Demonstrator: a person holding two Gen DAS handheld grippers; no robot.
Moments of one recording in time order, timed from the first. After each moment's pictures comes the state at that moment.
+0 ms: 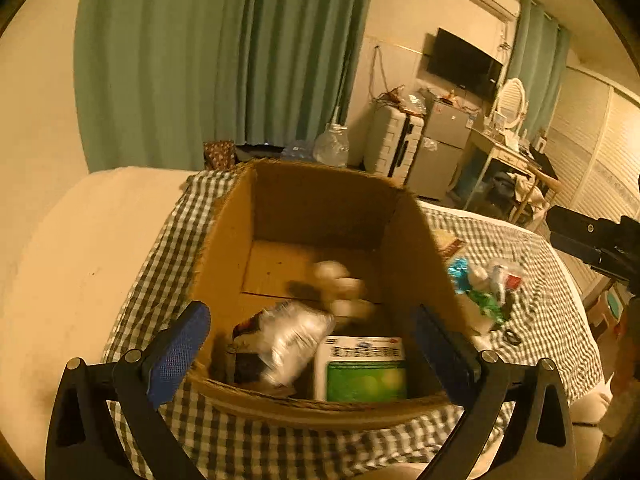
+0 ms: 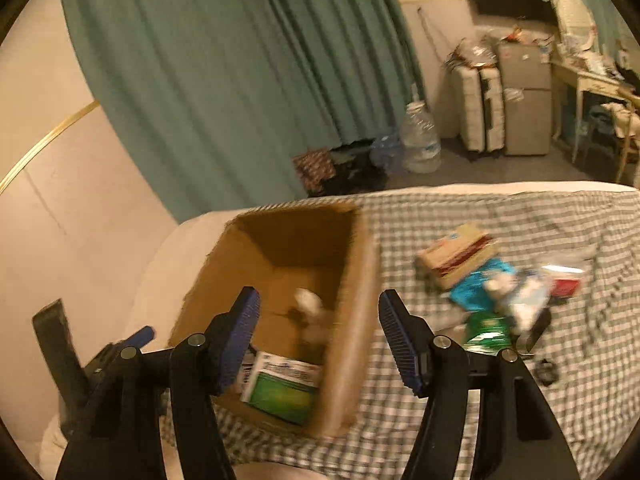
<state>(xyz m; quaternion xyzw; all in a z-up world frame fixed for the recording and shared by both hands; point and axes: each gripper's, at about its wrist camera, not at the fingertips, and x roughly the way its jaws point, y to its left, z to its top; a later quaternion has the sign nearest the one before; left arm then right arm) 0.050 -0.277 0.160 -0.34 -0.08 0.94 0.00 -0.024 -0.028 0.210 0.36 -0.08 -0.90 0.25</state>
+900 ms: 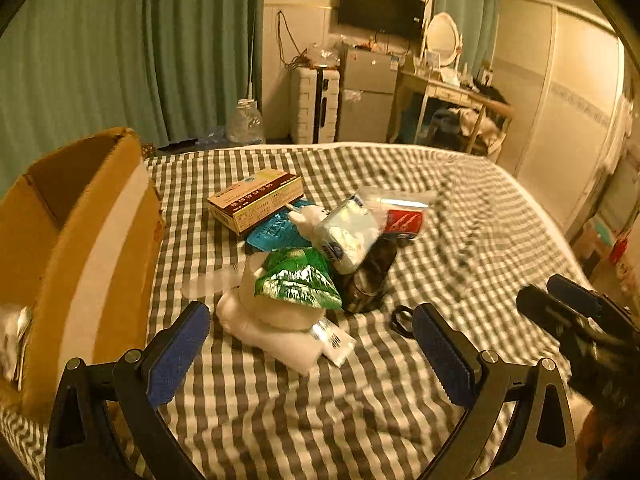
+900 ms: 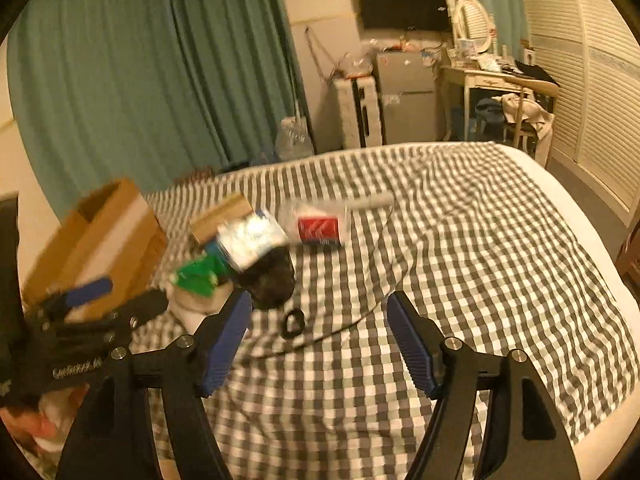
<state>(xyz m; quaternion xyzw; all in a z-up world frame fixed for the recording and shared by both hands) -0.021 0.002 0.080 -0.37 0.01 0.92 0.08 -0.019 0.194 0.092 0.35 -0.05 -0.93 0.11</state>
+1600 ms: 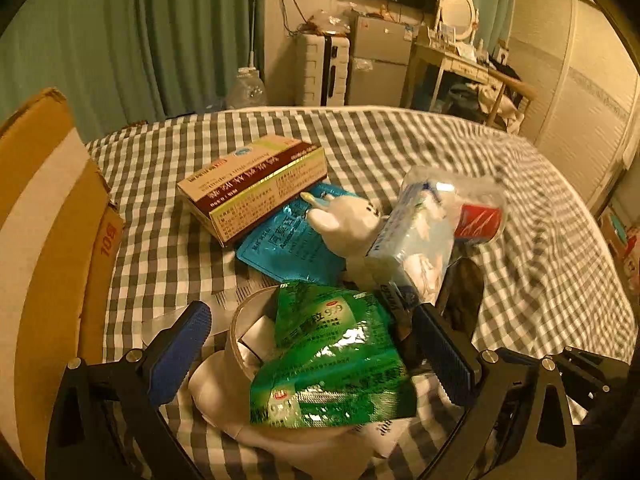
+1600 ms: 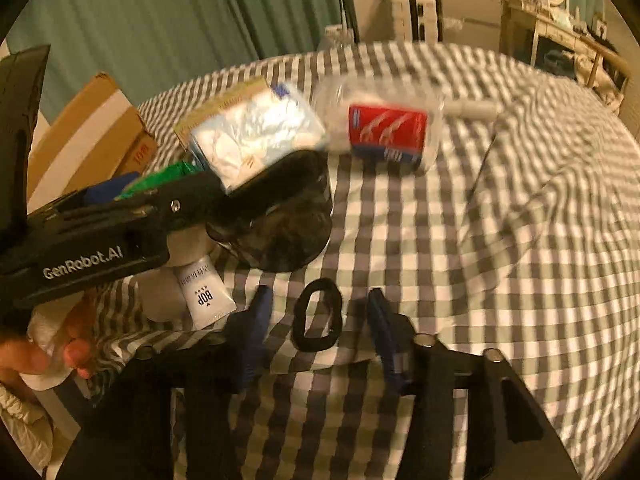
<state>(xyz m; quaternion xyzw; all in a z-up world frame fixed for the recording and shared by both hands) -0.120 -0.009 0.018 -0.42 0.02 0.90 0.08 -0.094 0.144 -0.010 0.49 -0.01 -0.86 0.18</state>
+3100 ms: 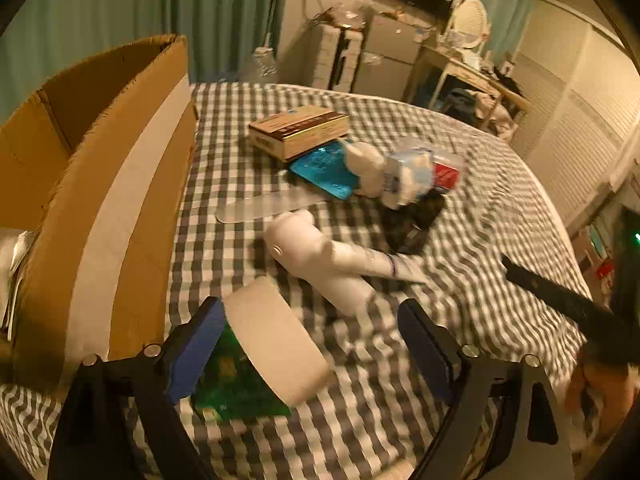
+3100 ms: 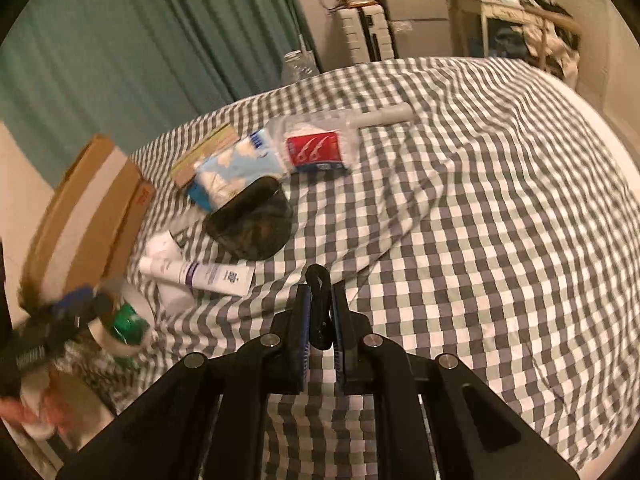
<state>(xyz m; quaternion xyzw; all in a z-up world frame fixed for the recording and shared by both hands) 0.000 -0.064 0.059 -0.45 -0.05 0.89 0.09 -0.046 0.211 0.036 0.45 -0.11 -0.88 0.12</state>
